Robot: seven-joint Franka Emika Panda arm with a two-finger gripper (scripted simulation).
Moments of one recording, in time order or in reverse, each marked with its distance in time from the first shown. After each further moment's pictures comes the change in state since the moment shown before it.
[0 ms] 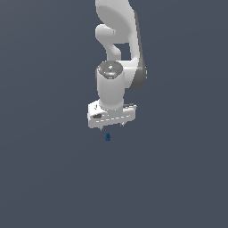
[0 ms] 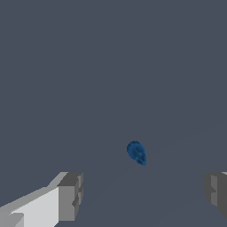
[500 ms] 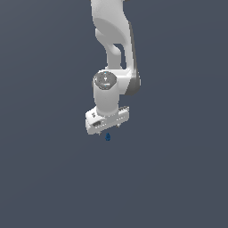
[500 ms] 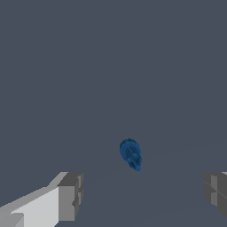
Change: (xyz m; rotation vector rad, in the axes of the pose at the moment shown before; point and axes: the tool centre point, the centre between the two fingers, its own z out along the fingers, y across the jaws) arm -0.012 0.015 0.037 0.004 -0.018 -0.218
